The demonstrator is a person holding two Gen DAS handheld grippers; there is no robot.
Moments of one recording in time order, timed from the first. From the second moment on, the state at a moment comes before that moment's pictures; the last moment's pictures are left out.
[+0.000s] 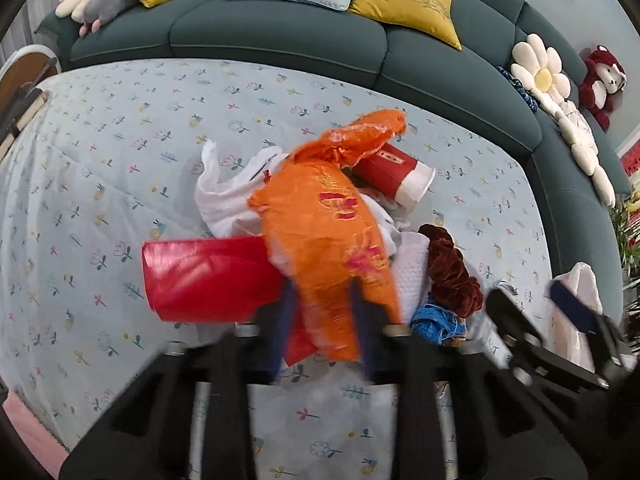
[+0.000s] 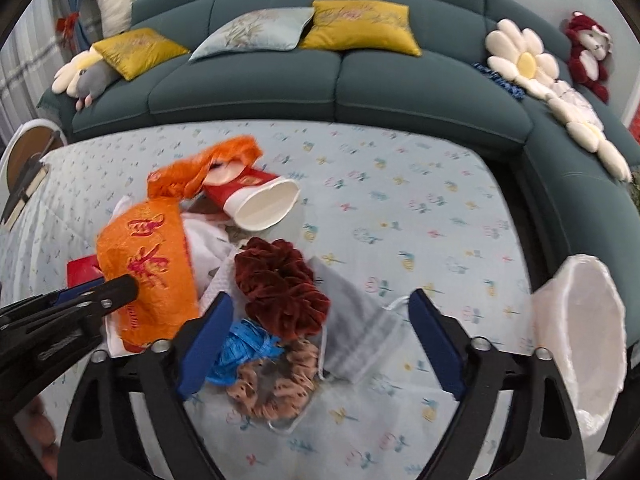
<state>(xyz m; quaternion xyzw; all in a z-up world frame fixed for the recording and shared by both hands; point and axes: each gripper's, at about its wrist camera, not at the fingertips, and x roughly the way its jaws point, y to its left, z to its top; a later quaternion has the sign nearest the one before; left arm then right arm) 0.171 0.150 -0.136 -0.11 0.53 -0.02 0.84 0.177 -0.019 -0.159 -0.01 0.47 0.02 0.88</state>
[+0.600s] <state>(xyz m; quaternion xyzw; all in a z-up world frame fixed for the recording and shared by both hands) 0.155 0.143 -0.098 -0.11 0.49 -0.04 0.86 0.186 -0.021 -0.157 0.03 0.48 0.06 0.87</state>
